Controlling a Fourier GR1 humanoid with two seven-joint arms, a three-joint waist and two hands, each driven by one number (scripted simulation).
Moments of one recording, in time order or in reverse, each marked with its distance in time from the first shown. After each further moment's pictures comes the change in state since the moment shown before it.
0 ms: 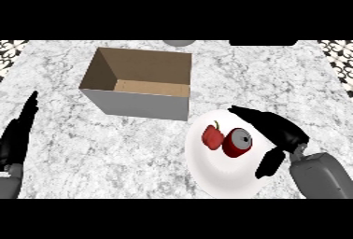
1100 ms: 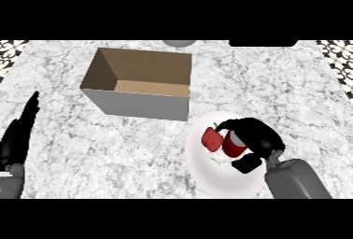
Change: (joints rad) left arm -0.002 -0.076 0.093 -0.012 -0.100 -0.078 -0.002; right arm 0.023 0.153 0.038 -0.017 0.213 -0.001 0.095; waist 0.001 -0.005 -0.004
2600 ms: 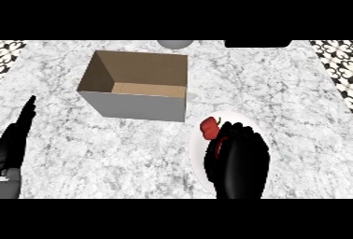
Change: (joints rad) left arm 0.025 -0.013 0.036 -0.002 -0.021 -0.024 0.001; right arm 0.057 0.208 0.359 -0.309 0.799 -0.475 0.927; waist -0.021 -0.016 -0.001
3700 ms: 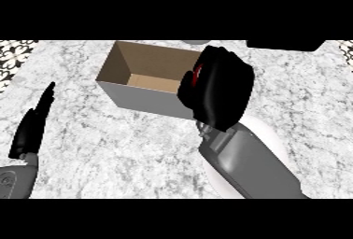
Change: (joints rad) left arm -0.097 -0.035 -0.058 -0.002 -0.033 -0.014 0.019; right arm -0.598 -0.001 -0.206 0.282 -0.281 -0.087 0.087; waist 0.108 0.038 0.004
